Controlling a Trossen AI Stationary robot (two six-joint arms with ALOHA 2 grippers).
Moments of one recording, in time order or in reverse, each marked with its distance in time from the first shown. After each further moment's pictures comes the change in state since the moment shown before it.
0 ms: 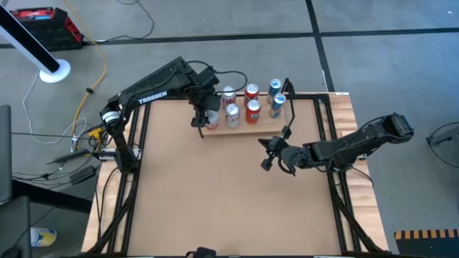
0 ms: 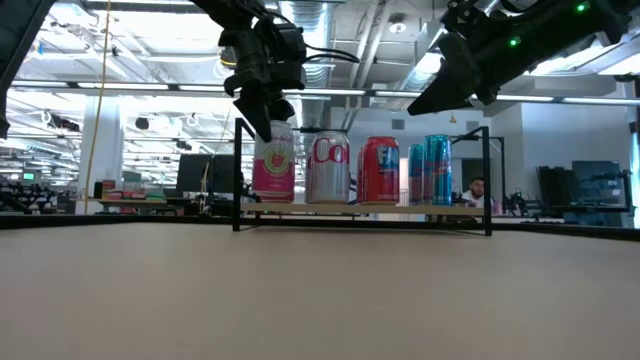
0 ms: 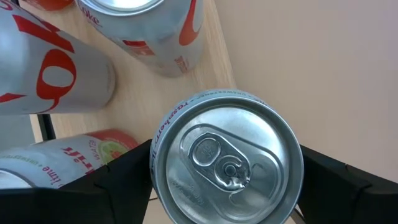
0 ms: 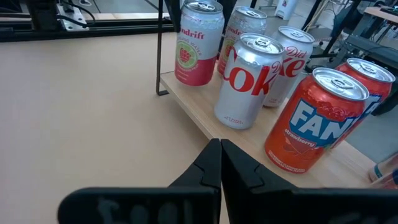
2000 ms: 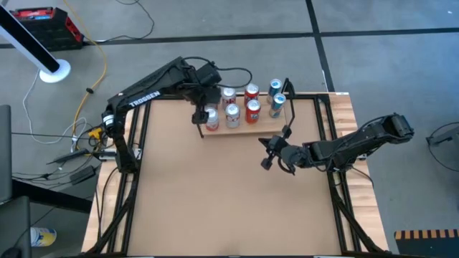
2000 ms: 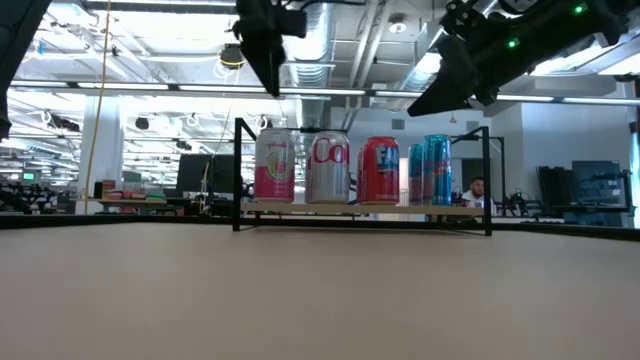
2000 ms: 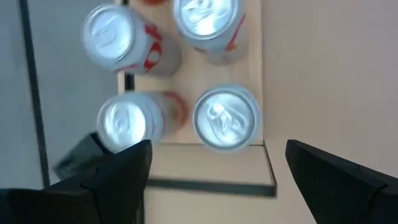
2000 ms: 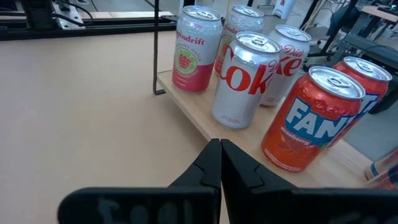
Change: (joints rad) left arm -0.129 0.000 0.345 -0.294 -0.318 -0.234; right arm -0.013 0.000 0.000 -0.003 0.000 -0.001
